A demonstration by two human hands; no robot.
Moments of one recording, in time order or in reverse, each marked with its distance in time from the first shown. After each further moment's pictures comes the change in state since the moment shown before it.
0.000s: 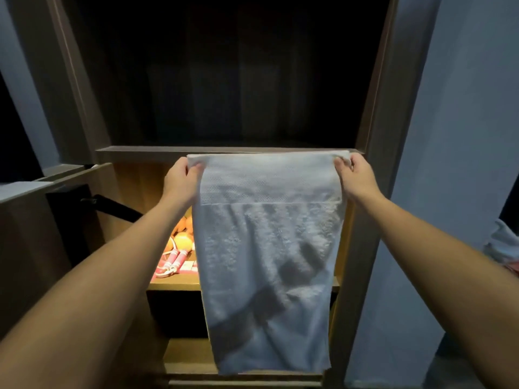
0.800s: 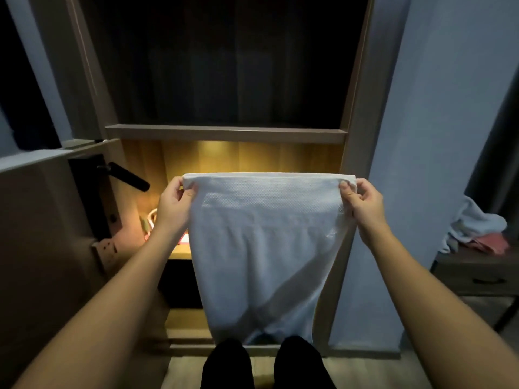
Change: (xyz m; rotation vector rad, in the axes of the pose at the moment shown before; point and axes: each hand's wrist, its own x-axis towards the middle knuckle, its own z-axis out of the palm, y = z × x) left_hand -0.144 -0.009 -0.034 -0.249 -0.034 0.025; right_hand -0.145 0.016 -0.048 0.256 0.012 0.090
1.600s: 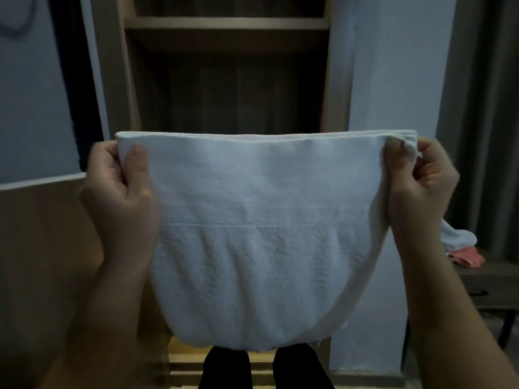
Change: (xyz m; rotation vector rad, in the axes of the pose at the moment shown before) left_hand -0.169 0.182 -0.075 0.074 0.569 0.624; right_hand -0.180 -0.186 -0.079 0.081 0.376 -0.739
